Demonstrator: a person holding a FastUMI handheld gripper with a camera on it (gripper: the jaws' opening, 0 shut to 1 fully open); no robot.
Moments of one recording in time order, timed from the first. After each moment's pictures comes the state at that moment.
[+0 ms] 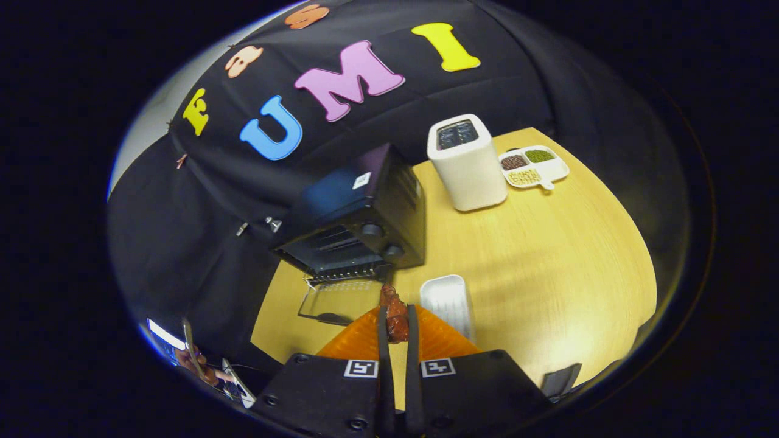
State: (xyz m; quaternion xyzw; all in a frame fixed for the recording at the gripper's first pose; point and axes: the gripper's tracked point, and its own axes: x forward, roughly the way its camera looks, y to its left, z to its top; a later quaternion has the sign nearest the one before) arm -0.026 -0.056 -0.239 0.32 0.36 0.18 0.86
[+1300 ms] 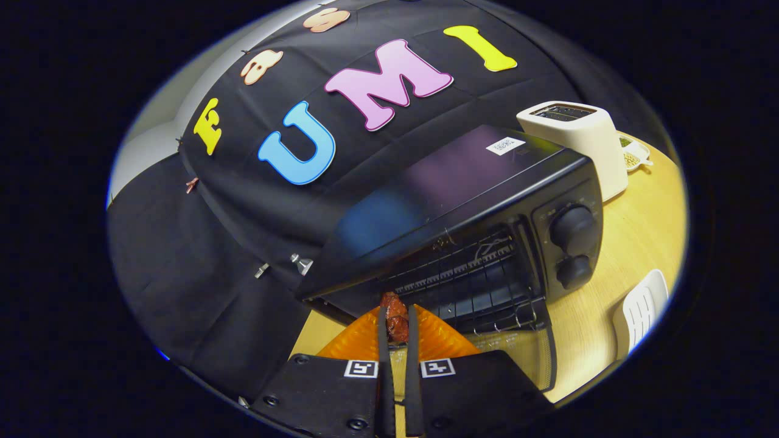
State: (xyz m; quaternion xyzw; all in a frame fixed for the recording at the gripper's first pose) arm 0.108 0.160 -0.249 0.40 0.25 0.17 0.86
